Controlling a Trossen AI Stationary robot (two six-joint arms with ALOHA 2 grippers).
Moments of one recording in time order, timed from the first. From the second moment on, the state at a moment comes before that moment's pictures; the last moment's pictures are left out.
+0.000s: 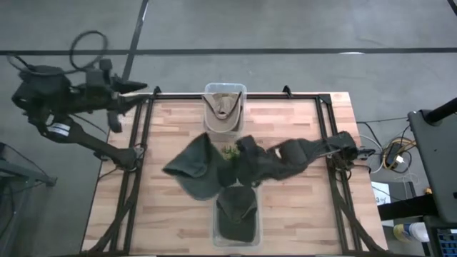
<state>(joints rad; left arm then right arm) -0.19 1.09 2.03 -1.12 -0.51 -0.05 0.36 1.99 2.36 -1.17 0.50 1.36</state>
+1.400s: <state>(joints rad) -0.19 1.14 1.99 -1.07 -0.52 0.14 0.80 2.28 2.35 -1.57 0.81 2.23</state>
